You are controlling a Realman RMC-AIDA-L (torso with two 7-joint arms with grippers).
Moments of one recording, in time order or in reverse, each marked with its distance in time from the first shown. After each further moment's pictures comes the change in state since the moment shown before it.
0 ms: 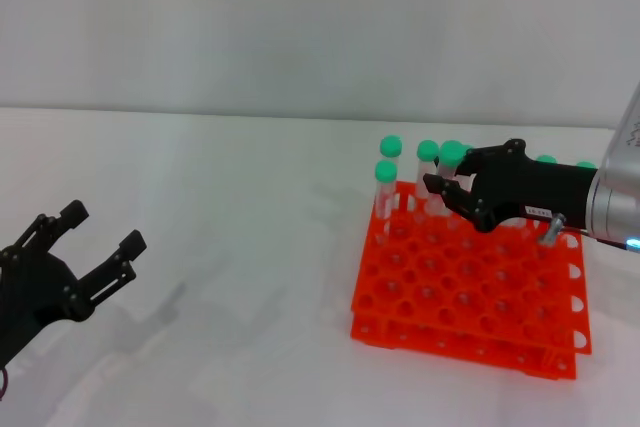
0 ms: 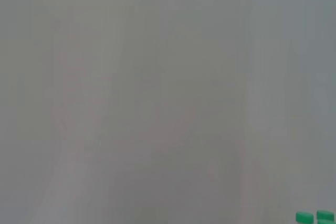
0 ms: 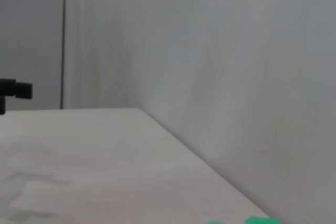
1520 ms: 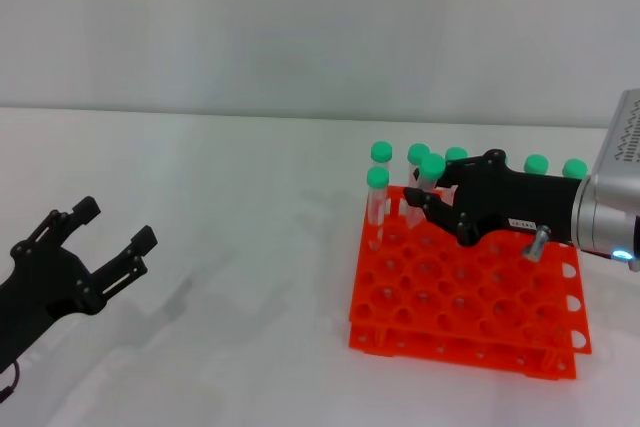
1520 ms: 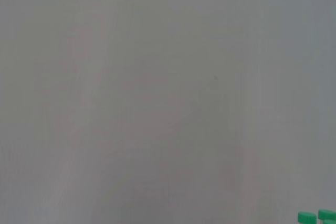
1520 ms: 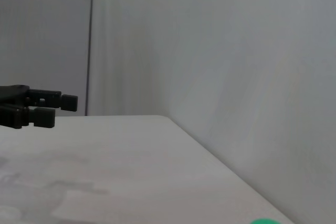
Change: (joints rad) left arm -0.019 0.002 0.000 0.021 0.008 -0.037 0.005; right arm -0.010 0.019 -0.015 -0.023 -0.009 -0.038 -0.004
